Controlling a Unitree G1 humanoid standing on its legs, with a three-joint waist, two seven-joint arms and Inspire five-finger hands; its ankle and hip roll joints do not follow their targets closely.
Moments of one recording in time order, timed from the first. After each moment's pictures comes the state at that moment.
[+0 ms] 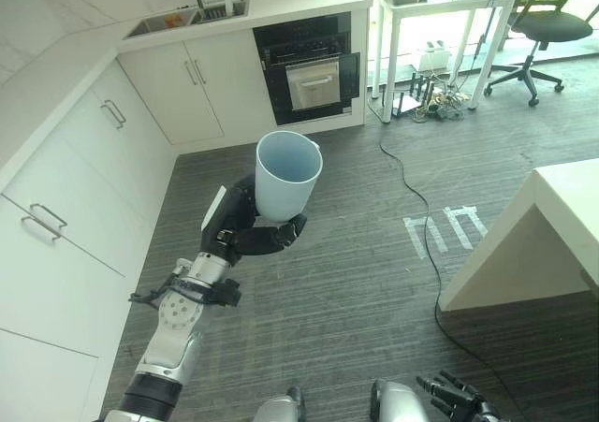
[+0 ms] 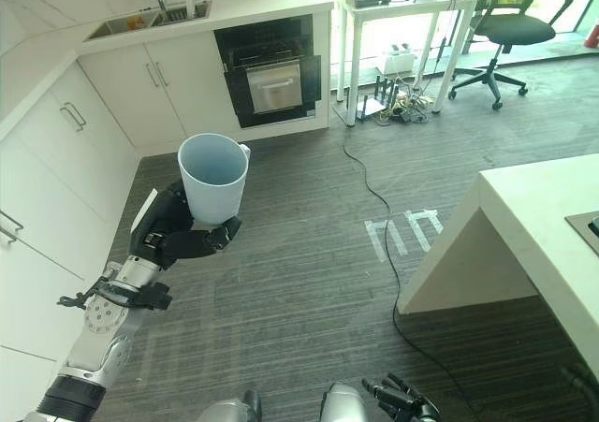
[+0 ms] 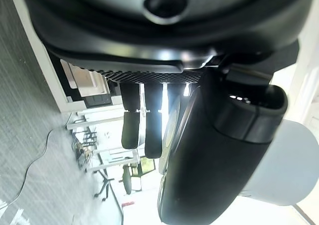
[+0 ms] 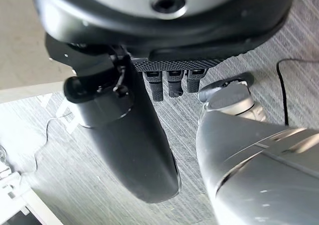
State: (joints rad) left arm -0.17 0.48 -0.16 0.09 -0.46 -0.34 -0.16; right arm 0.03 -0.33 -0.05 1.12 0.68 0.01 0.25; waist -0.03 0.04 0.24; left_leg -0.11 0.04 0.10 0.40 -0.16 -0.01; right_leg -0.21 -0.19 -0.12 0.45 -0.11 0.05
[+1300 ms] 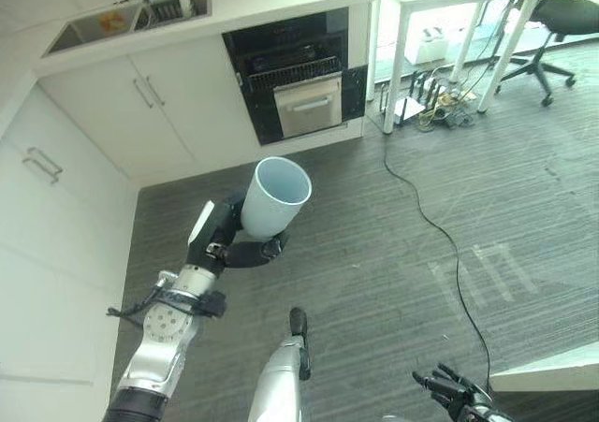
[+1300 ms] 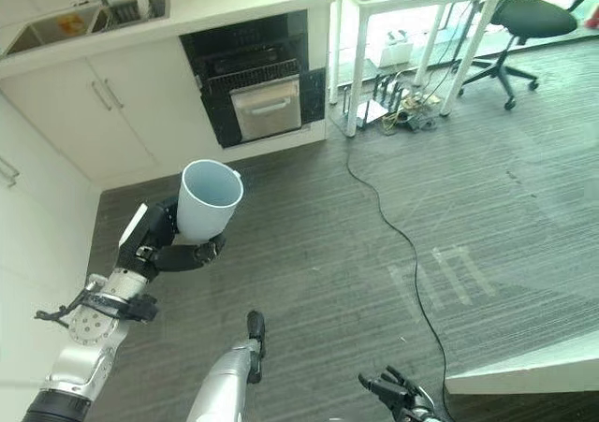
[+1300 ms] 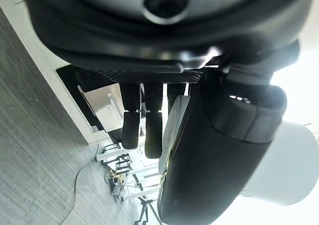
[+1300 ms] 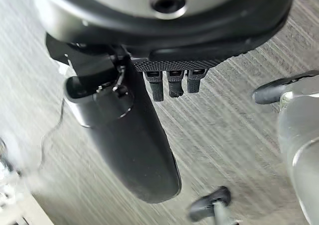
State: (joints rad) left arm 0.00 0.49 -0.04 0.08 -0.30 -0.31 -0.13; right arm 0.03 -0.36 -0.02 1.18 0.60 -0.08 0.15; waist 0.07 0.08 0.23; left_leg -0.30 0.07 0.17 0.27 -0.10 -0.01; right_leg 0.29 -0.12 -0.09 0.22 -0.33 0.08
